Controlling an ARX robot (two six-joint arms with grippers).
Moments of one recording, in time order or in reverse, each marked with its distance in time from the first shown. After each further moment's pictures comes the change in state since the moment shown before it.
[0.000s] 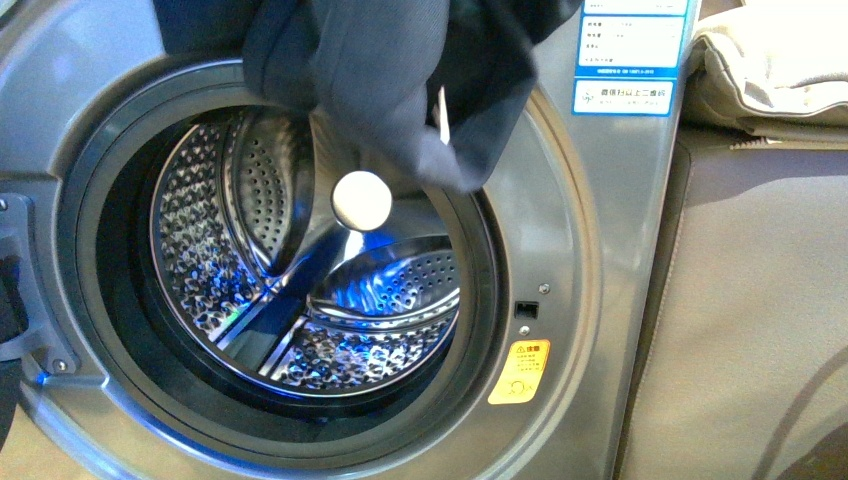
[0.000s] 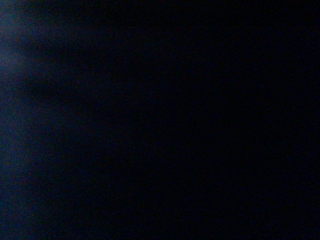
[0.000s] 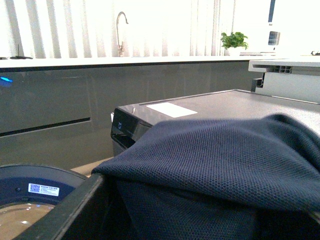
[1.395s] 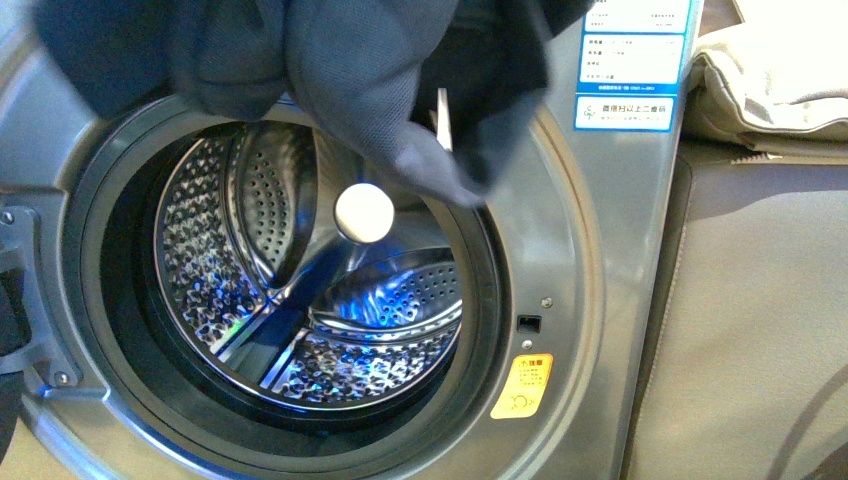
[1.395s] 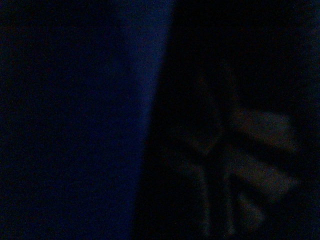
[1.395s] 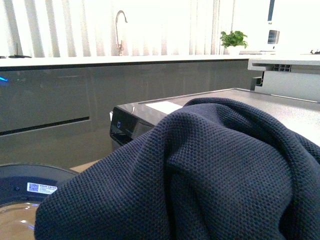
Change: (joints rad) left arm -0.092 -0.125 -0.049 -0.075 0.088 0.049; right arm 0.000 0.002 0.000 0.000 0.000 0.000
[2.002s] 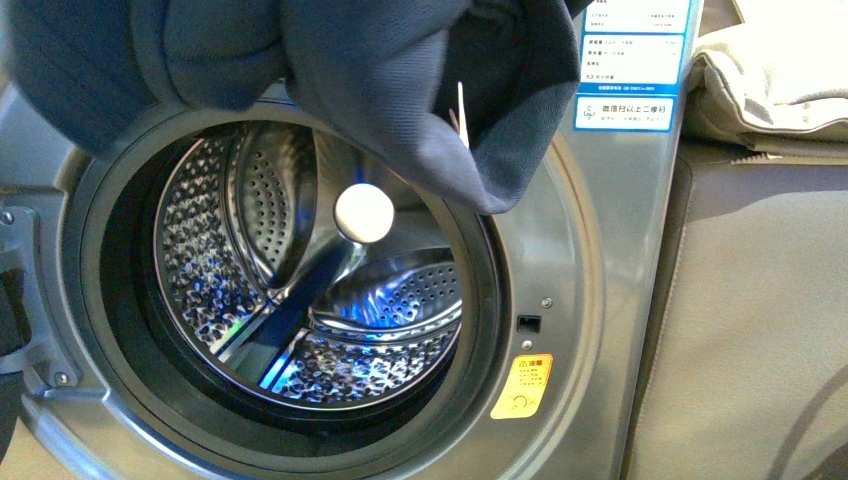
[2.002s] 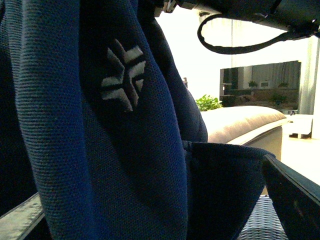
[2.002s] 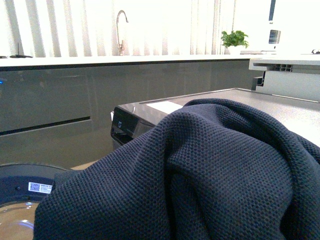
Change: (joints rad) left arm 0.050 -0.242 -0.231 0.000 0.280 -0.064; right arm 0.000 0.000 0.000 0.000 -0.001 0.000
